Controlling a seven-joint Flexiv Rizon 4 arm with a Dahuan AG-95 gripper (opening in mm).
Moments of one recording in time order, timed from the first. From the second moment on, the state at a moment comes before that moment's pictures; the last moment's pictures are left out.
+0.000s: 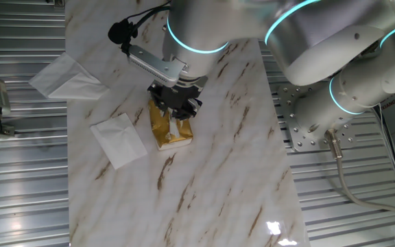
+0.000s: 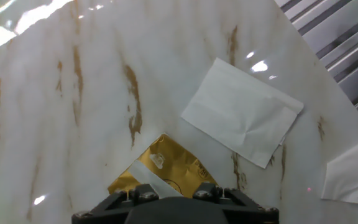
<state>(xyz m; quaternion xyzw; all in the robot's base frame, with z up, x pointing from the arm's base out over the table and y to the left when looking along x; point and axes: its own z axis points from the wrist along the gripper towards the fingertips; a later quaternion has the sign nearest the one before) 0.498 0.020 0.118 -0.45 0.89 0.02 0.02</state>
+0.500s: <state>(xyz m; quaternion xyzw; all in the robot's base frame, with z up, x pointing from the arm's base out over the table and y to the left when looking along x) 0.498 0.020 0.120 -0.43 0.90 0.02 0.02</state>
